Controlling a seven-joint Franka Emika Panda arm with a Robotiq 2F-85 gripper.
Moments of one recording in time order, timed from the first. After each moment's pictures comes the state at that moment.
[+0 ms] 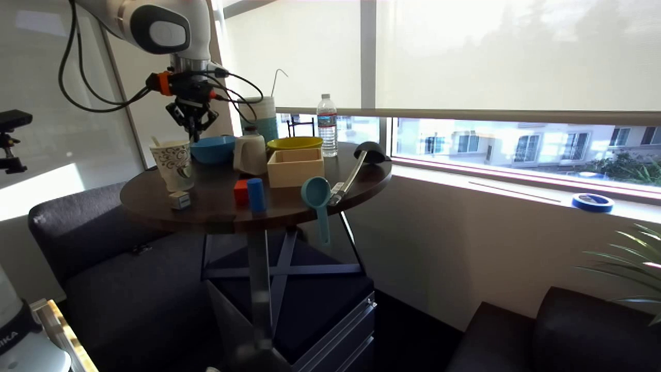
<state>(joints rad) 0.25 -0.25 -0.08 -2.25 0.35 2.08 -0.65</state>
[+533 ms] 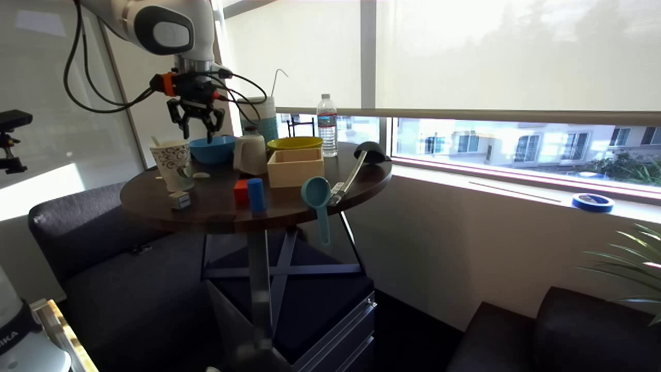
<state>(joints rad) 0.21 -0.23 -0.05 -2.24 0.35 2.08 -0.65</state>
